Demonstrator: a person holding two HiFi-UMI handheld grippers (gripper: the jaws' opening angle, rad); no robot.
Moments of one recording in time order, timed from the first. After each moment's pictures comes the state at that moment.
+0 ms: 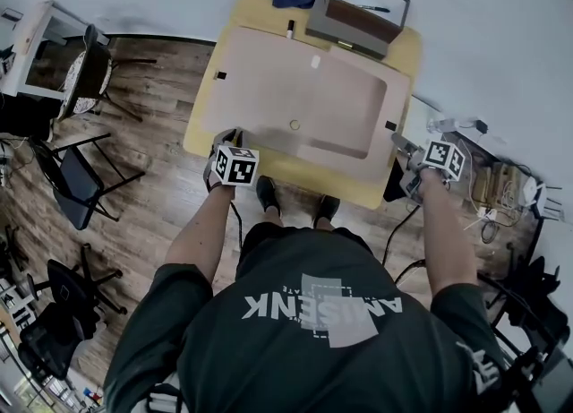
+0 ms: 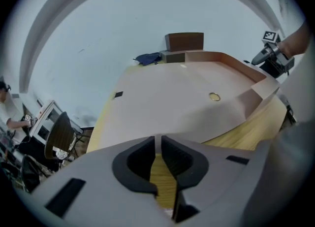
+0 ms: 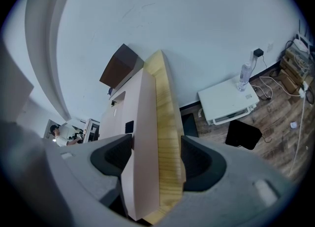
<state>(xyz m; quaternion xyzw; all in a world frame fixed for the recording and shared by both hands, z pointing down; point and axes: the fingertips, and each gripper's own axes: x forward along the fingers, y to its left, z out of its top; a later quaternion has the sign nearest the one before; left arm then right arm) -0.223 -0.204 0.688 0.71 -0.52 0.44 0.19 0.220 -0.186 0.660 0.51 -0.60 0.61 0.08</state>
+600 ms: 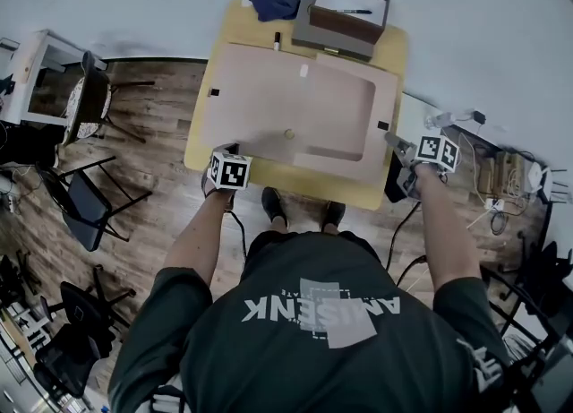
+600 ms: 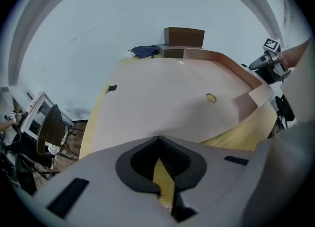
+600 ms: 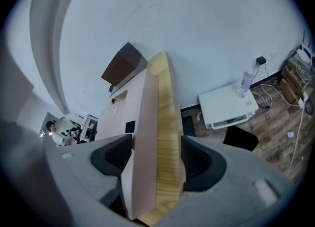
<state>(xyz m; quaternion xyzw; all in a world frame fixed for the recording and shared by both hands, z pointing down) -0.220 -0.201 0.687 0.71 -0.47 0.46 0.24 0.219 -0.186 0.655 0.51 -0.62 0.59 0.10</state>
